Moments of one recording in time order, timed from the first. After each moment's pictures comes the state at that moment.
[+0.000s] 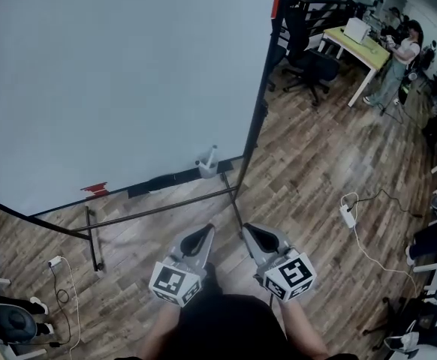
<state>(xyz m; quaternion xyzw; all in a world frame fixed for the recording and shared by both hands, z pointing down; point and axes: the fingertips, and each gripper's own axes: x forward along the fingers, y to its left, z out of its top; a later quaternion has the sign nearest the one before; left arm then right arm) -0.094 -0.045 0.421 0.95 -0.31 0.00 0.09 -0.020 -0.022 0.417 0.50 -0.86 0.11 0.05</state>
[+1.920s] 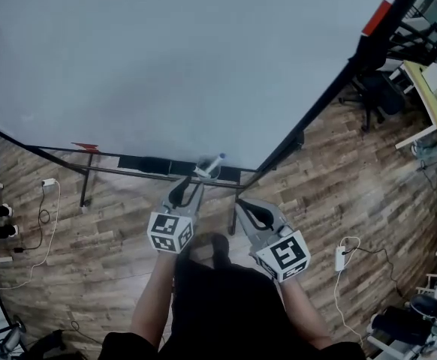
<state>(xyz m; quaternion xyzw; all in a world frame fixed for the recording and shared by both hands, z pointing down) -0.063 -0.252 0.554 0.81 -0.55 0.06 0.17 0.046 -0.203 0.469 0.29 -0.94 0.08 0.14</state>
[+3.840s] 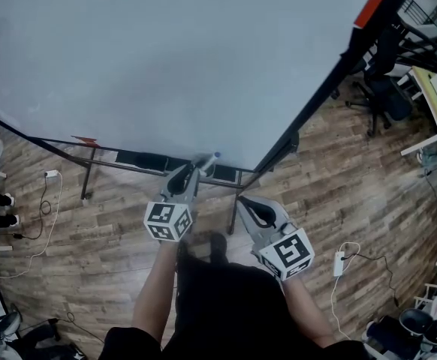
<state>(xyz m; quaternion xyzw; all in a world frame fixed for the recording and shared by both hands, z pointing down) -0.056 -0.283 0.544 0.79 -0.60 0.01 0.17 0.073 -0.216 0.467 0.26 -0.95 0.08 0.12</state>
